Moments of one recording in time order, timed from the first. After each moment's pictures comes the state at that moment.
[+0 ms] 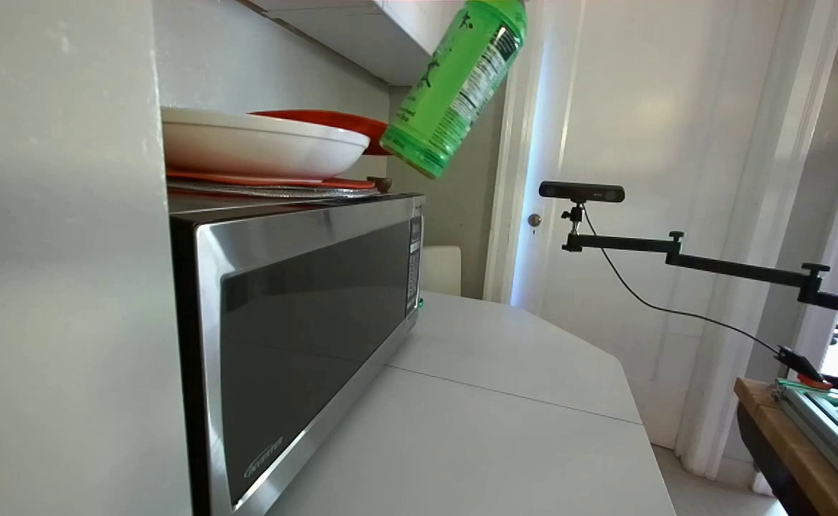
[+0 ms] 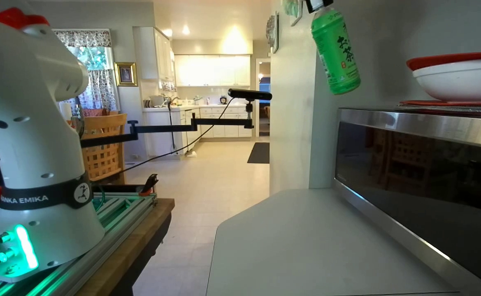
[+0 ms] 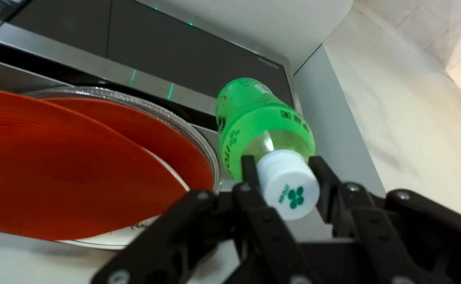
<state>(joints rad) 0.21 -0.45 -0.08 -2.19 0.20 2.20 -0.50</state>
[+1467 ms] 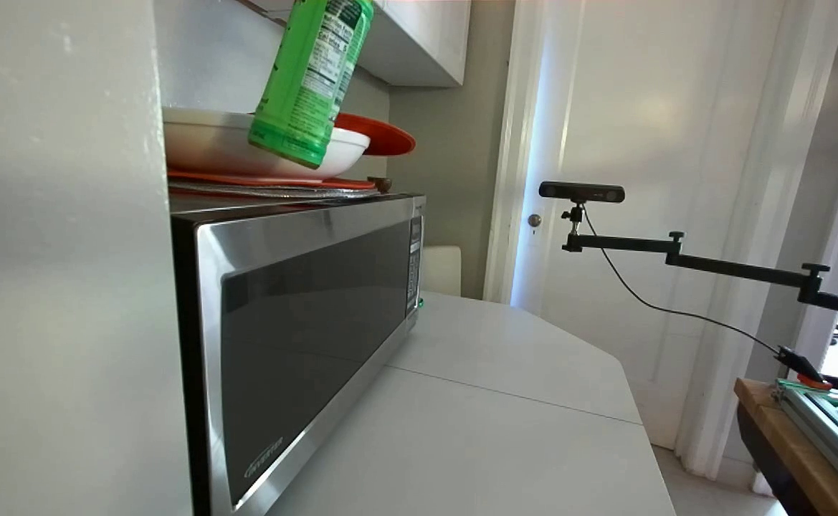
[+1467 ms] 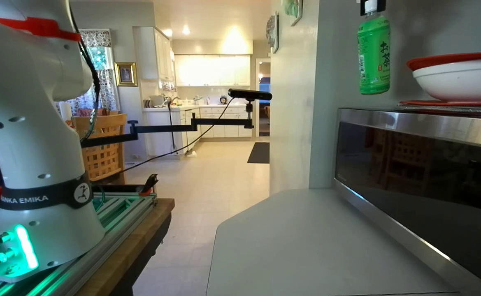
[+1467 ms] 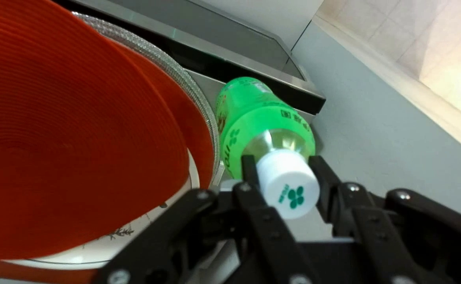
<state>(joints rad) 0.14 0.16 0.03 -1.41 0.21 1.84 -0.38</state>
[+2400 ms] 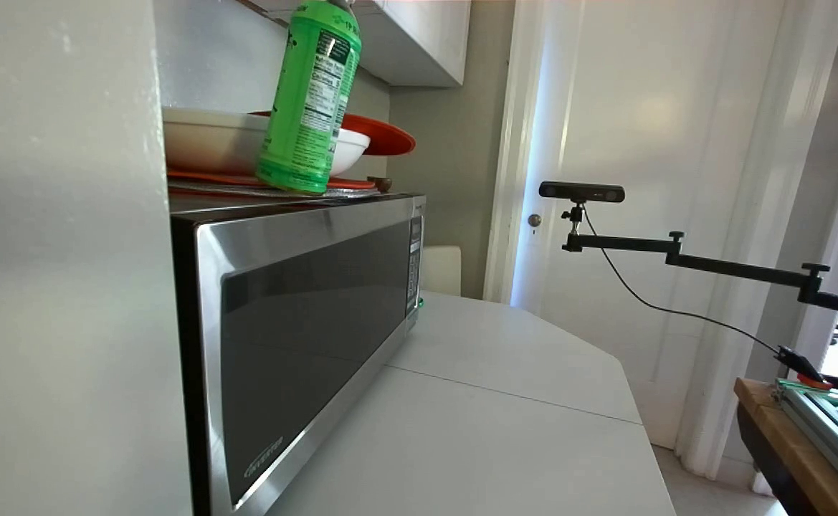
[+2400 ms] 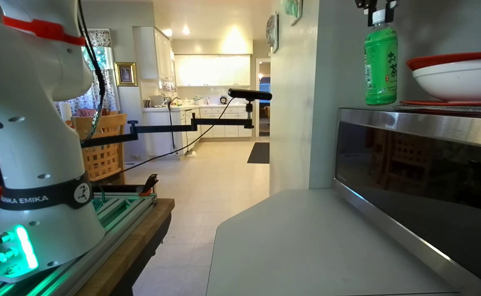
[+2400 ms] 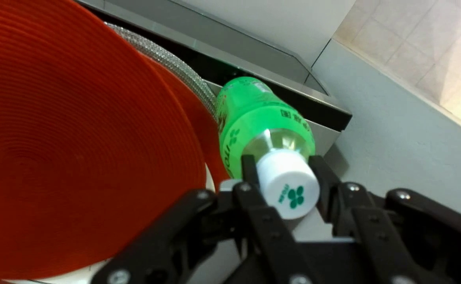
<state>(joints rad) 0.13 0.27 0.05 -1.29 0.11 1.77 -0.34</state>
